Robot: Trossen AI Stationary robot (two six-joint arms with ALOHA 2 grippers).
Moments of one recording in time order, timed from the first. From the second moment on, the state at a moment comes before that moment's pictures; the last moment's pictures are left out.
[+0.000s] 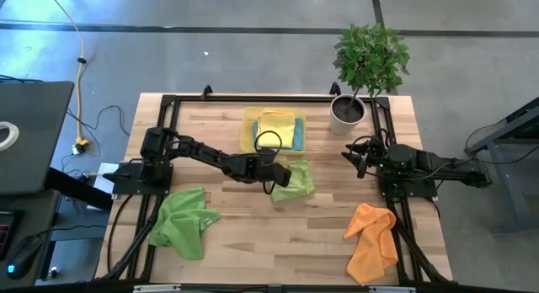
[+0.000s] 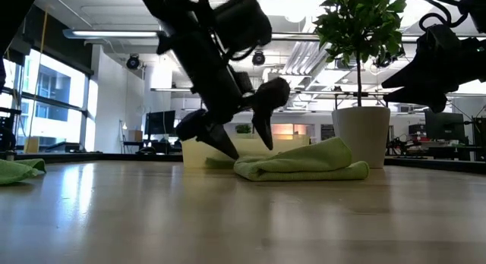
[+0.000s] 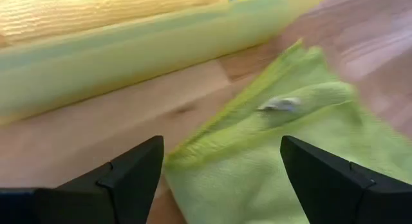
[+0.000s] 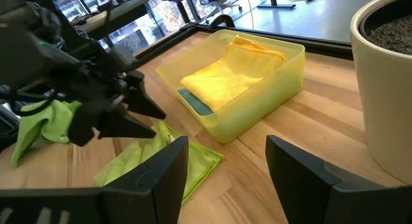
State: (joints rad) left arm 0.05 1.99 1.21 -0.23 -0.50 -1.08; right arm -0.05 0.02 0.13 -0.40 0.36 0.49
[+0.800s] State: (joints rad) left arm 0.07 2.07 1.21 -0.12 -0.29 -0.59; right arm -0.05 0.02 0.13 -0.40 0.36 0.49
